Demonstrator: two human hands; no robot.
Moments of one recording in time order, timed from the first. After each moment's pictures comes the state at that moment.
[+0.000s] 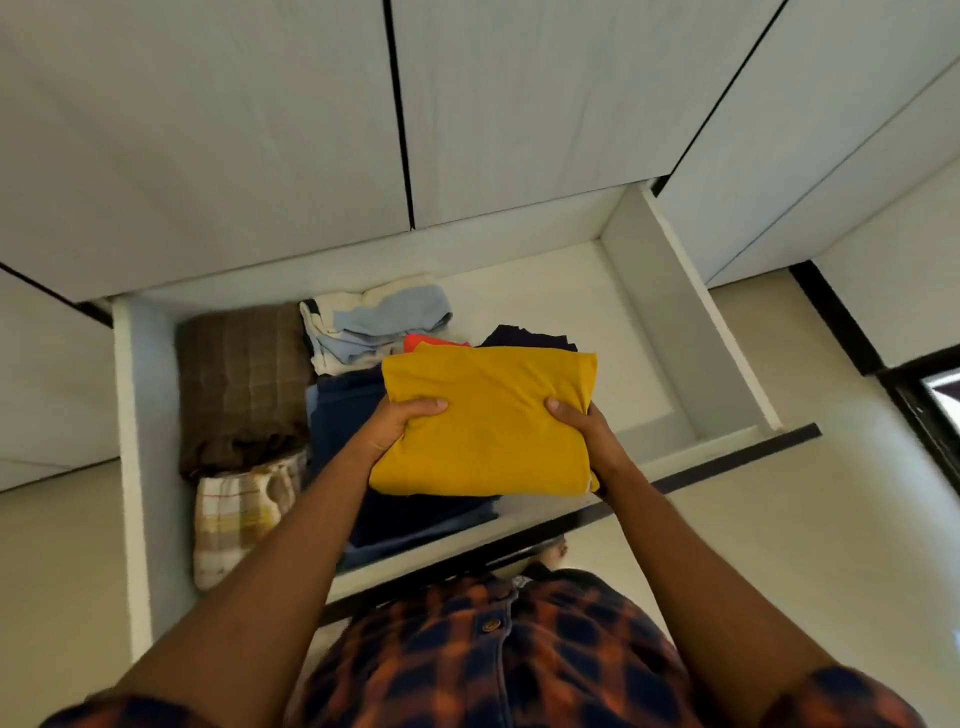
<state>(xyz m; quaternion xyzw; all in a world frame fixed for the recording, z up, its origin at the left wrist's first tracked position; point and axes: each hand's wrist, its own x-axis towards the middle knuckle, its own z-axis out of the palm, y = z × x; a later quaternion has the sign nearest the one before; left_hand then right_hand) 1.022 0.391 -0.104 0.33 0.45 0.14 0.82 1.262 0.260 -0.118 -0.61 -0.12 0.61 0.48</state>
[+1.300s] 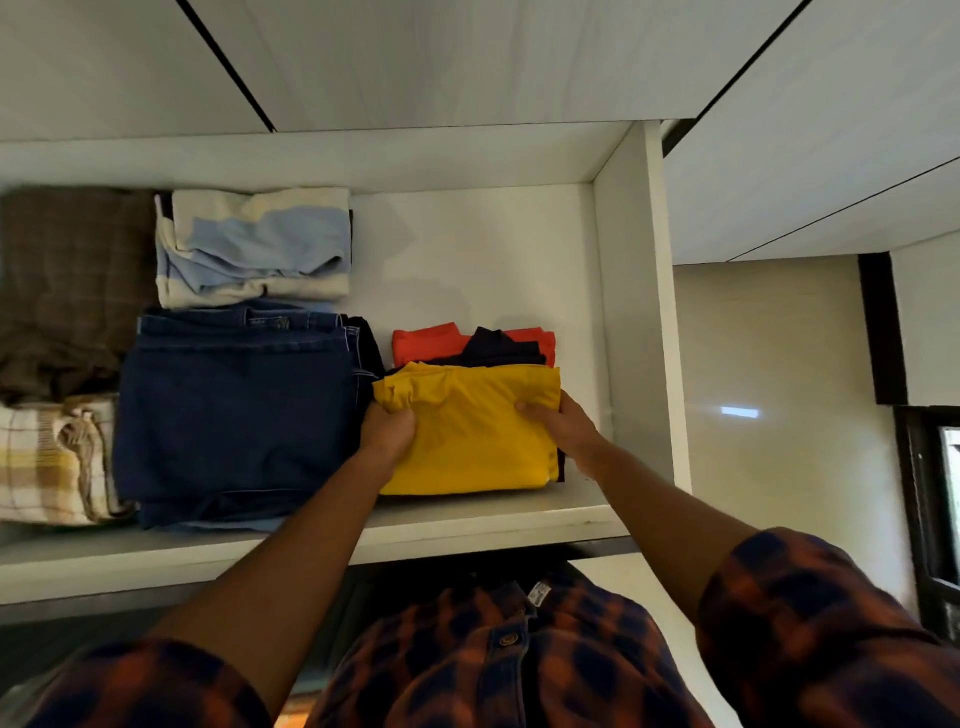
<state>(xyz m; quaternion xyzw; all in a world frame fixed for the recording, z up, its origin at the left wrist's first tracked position) 1.242 0.345 -0.222 0.27 0.77 0.05 0.57 1.480 0.302 -0.227 -0.73 -0.16 0.65 0.15</state>
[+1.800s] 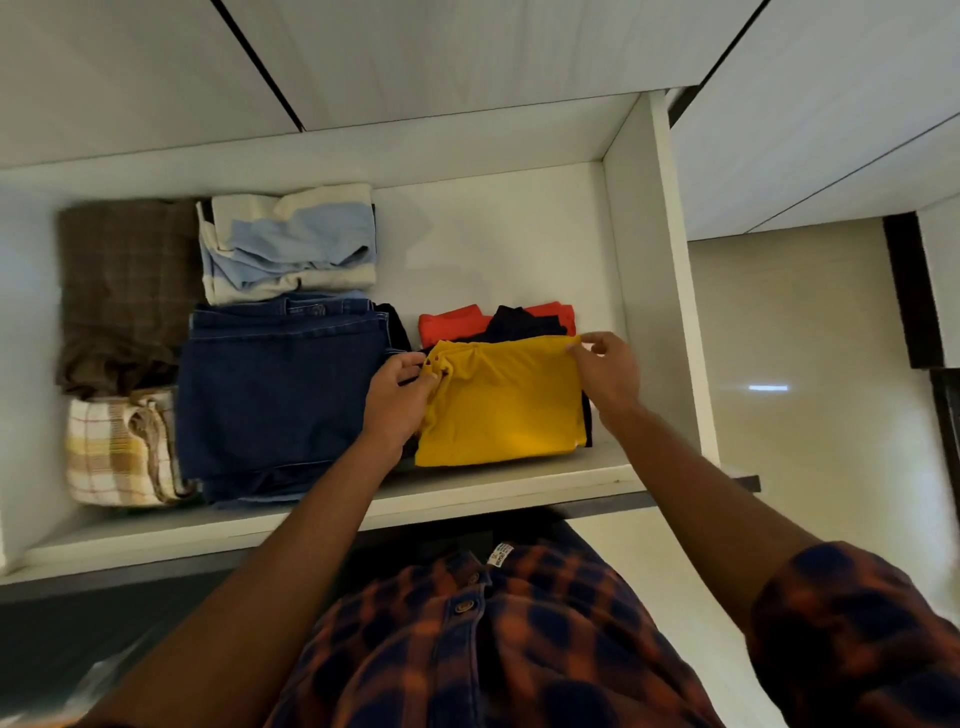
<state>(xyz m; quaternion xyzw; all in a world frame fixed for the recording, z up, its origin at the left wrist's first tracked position) 1.218 0.344 -0.159 0.37 0.72 0.15 0.57 1.474 0.312 -0.186 -0.85 -0.23 0.43 0.22</state>
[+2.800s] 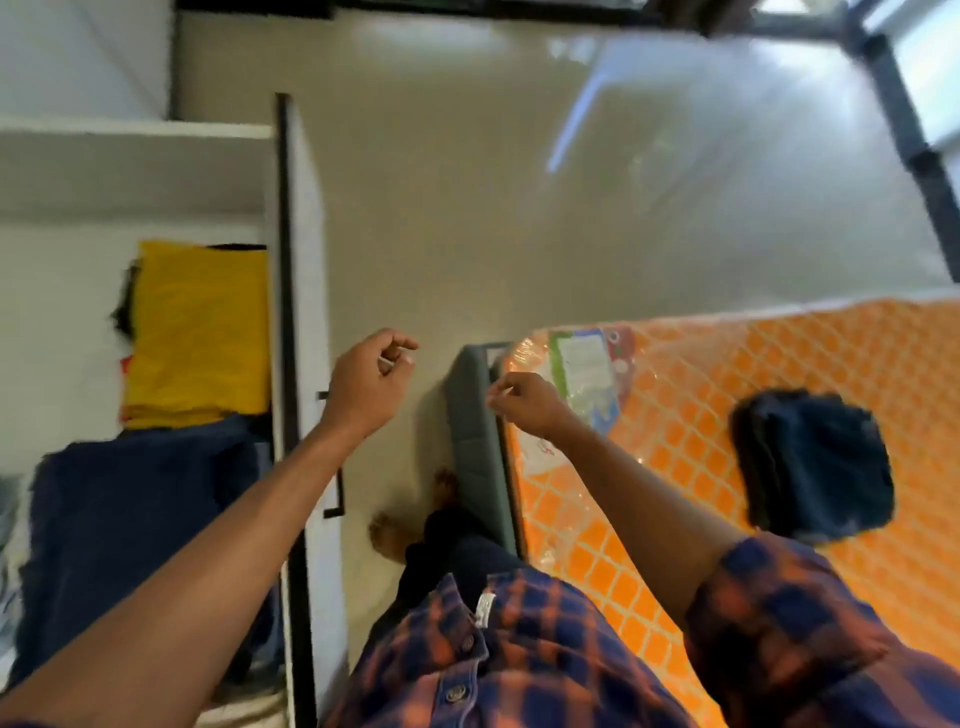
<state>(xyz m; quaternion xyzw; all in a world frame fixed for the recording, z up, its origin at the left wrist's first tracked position) 1.155 0.171 -0.134 0.86 0.00 -0.18 0.48 1.104 -0.062 -0.170 -0.85 0.20 0.31 0.39</state>
